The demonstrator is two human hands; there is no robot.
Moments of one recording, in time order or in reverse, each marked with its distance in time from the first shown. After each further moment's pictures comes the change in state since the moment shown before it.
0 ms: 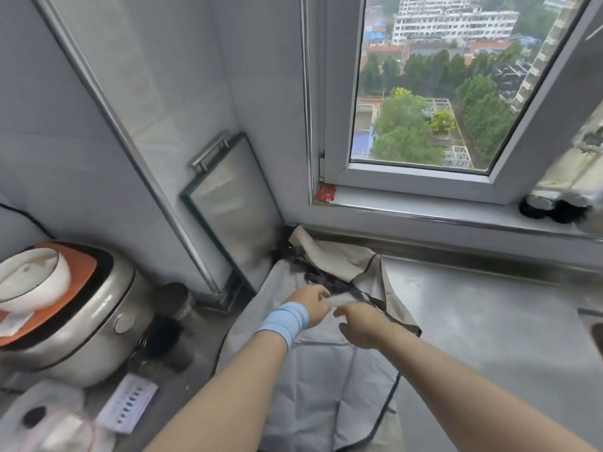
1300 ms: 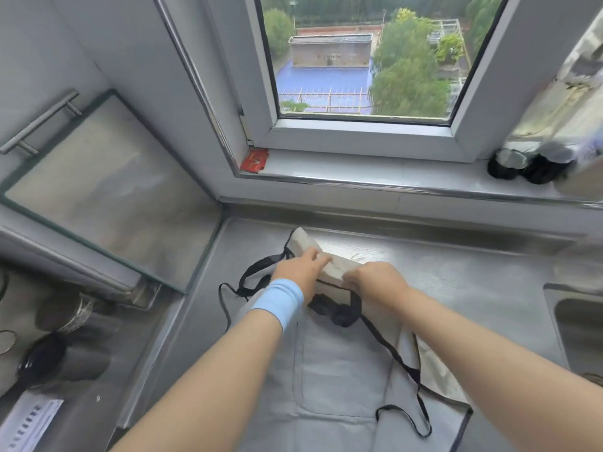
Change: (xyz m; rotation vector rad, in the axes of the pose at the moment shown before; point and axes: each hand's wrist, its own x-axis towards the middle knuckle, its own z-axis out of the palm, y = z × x) left_hand 0.121 0.124 0.084 0.642 0.032 0.227; right_hand 0.027 0.214 -0.038 -0.154 0.145 -0.127
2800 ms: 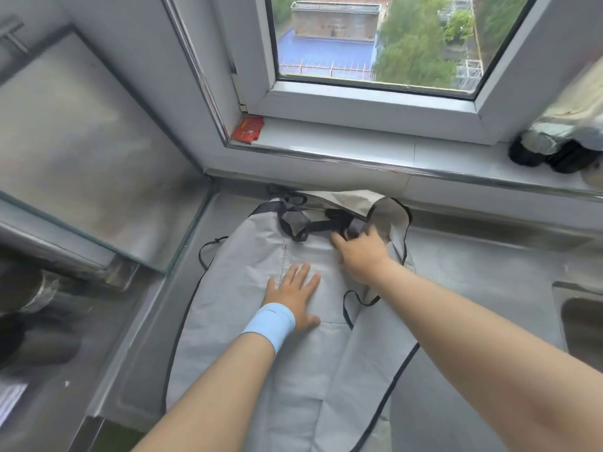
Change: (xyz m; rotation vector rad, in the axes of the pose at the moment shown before) left_hand -0.003 0.002 0.097 -0.078 -0.301 -0.073; right_hand 0.067 0.009 0.030 -0.370 -0.106 0.059
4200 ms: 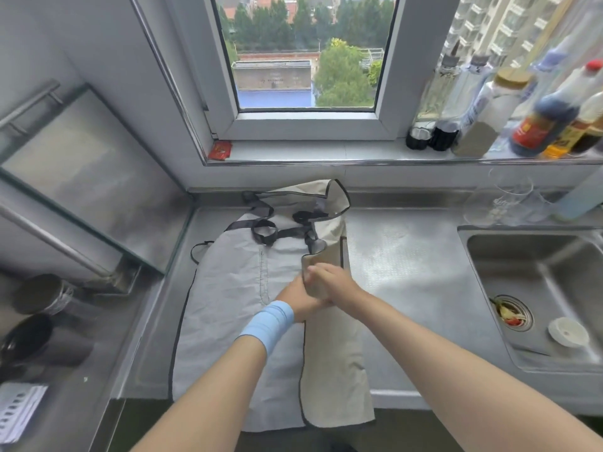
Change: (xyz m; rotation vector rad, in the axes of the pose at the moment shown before) left_hand -0.129 0.065 0.005 -0.910 0.132 0.048; right_hand -0.193 -0.098 -0.021 1.584 0.141 0.353
